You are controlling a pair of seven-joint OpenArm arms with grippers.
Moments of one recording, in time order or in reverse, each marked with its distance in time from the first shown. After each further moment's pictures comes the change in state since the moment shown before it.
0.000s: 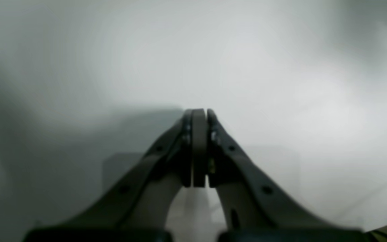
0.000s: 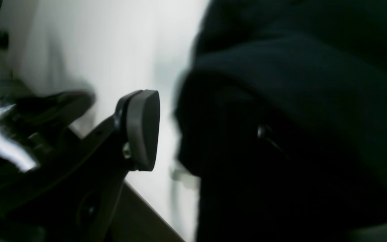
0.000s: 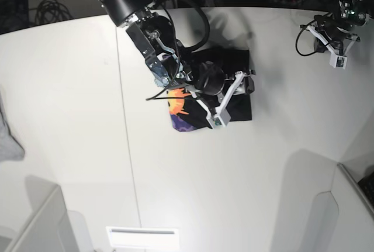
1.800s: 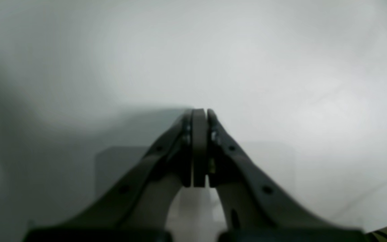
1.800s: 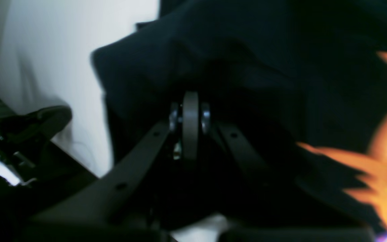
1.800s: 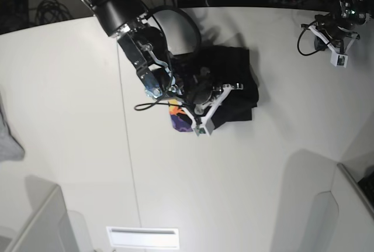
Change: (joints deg) left arm -0.3 -0.2 -0.1 -1.9 -0.4 0.0 -0.3; right arm 3.8 2.3 1.2 -1.6 -0.1 -6.8 -4.3
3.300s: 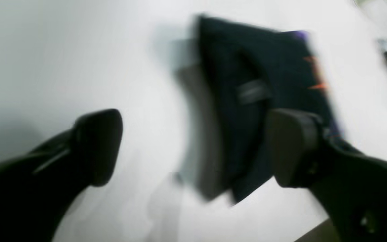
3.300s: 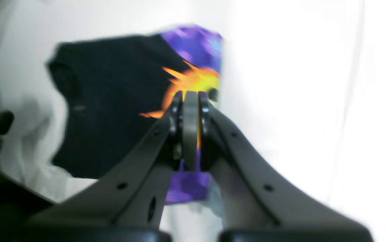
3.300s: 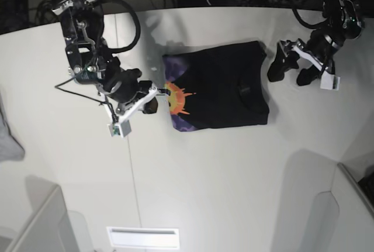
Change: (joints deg) left arm -8.4 7.5 -1.0 6.4 -29.5 -8.2 9.9; right arm -12.0 16.6 17.6 23.1 0.3 0.2 0.2
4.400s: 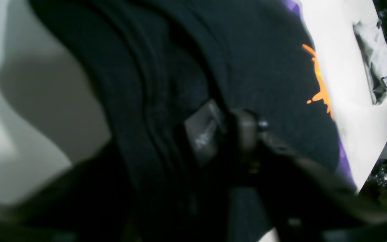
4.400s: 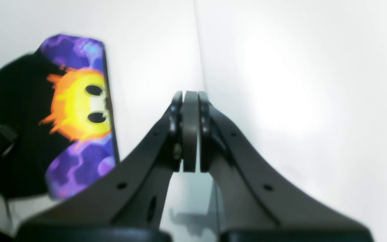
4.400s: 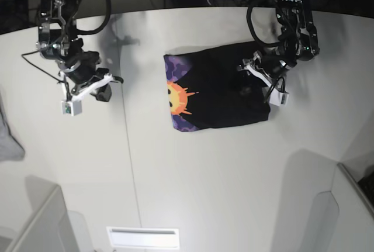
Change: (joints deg) left arm -13.1 9.6 12.5 -18.2 14.4 4.3 -3.3; right arm -12.9 0.9 20.5 0.0 0.3 12.9 7.7
